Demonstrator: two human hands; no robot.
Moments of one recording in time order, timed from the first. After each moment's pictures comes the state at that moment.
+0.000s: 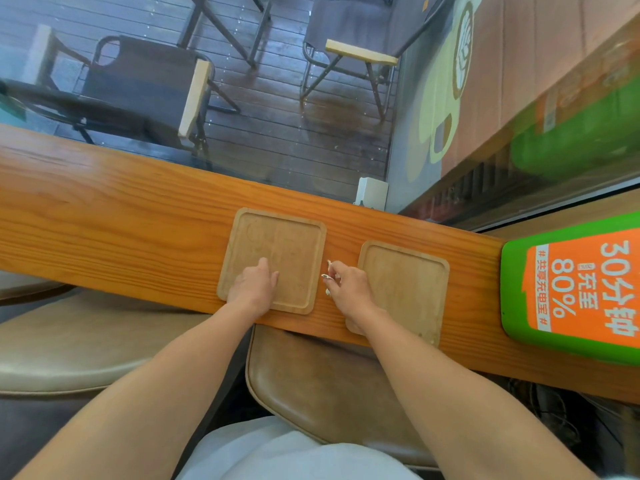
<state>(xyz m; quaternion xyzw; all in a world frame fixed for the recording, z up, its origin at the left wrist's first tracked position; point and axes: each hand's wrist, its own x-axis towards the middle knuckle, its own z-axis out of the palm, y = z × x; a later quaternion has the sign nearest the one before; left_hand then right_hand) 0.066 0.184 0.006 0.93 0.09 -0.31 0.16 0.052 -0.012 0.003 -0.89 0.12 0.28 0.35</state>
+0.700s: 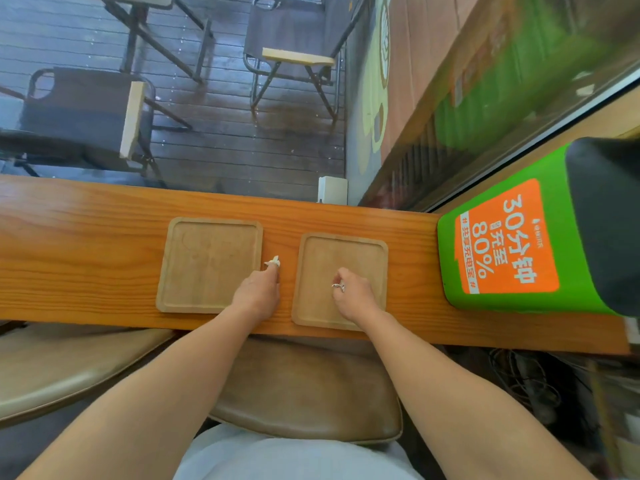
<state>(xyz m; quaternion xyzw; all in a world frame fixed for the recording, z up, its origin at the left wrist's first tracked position) 0.049 0.068 0.014 0.93 -0.03 -0.33 0.16 0.007 -0.127 0.010 -0.87 0.21 0.30 0.33</state>
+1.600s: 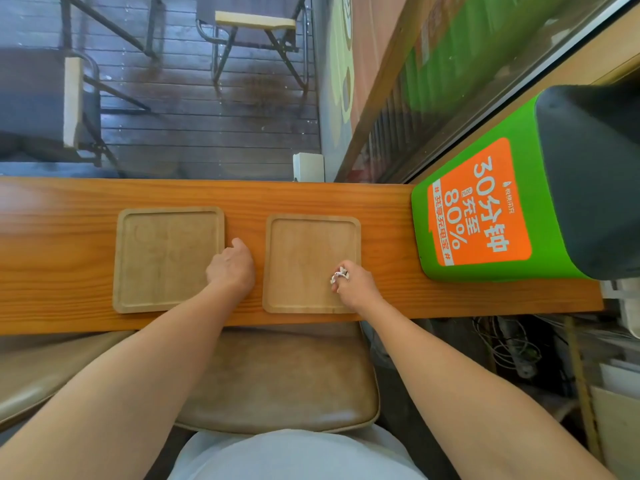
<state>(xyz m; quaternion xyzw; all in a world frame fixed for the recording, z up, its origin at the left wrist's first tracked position) 0.069 0.037 -0.024 0.95 0.04 -0.31 0.03 -0.023 -0.177 -0.007 -0.80 0.31 0.30 0.41</state>
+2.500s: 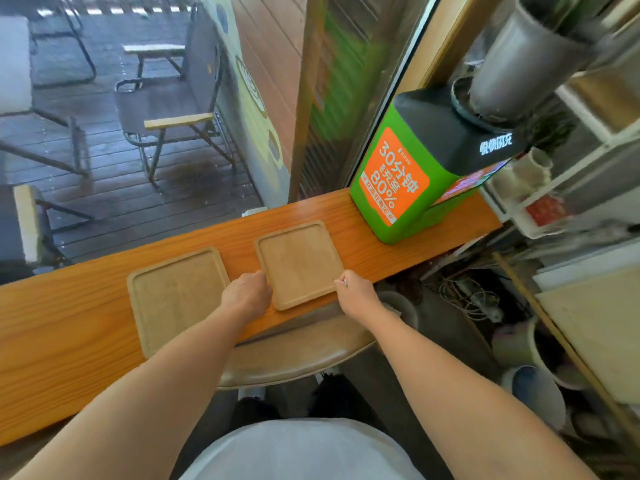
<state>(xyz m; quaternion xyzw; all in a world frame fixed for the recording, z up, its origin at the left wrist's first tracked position) 0.033 0.078 0.055 0.92 -0.27 -0.28 0.07 -0.111 -0.095 0.090 -0.81 0.43 0.16 0.37</state>
